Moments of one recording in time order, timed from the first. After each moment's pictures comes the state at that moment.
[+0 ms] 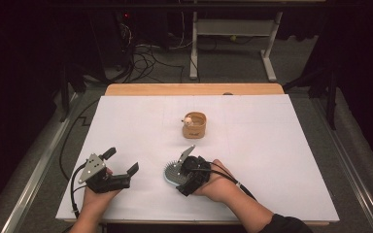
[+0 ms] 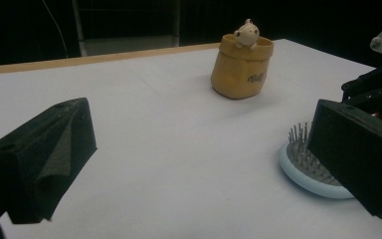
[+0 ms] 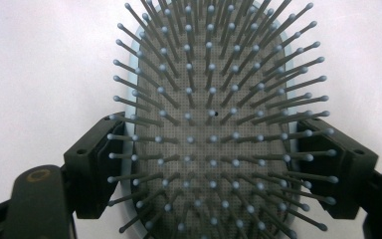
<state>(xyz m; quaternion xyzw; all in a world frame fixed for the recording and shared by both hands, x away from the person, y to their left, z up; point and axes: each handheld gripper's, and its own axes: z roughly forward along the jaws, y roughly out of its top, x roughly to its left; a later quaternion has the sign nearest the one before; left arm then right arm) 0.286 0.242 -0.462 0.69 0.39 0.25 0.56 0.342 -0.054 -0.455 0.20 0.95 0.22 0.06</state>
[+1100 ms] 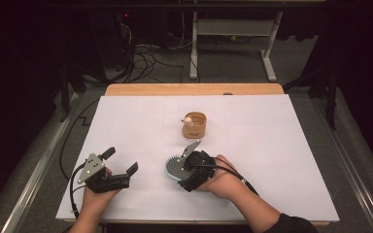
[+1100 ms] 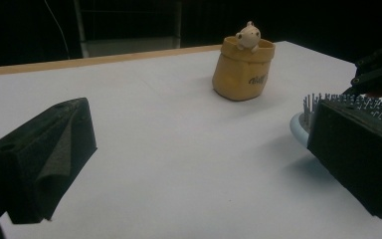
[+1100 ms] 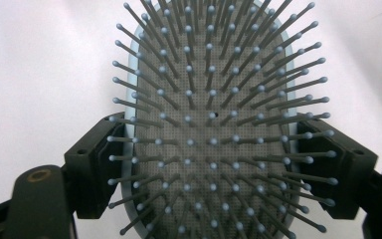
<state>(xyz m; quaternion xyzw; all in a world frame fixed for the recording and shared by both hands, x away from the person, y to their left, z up) 0.286 0.243 -0.461 0.69 0.39 0.25 0.56 0.343 -0.064 -0.430 0.20 0.95 0.25 0.08</state>
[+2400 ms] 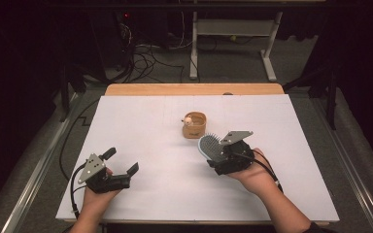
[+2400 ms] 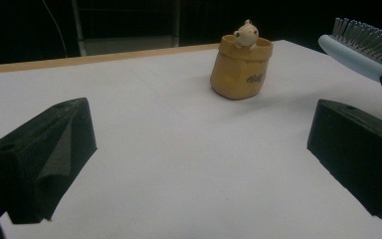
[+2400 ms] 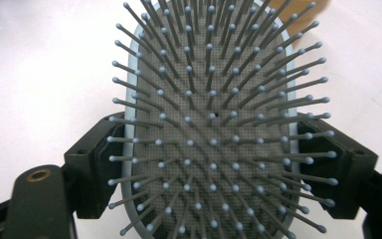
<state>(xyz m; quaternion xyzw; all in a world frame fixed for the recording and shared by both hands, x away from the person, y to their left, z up) 0.286 0.242 -0.461 0.69 0.39 0.25 0.56 0.354 -0.162 -0.408 0.30 0.88 0.33 0.17</state>
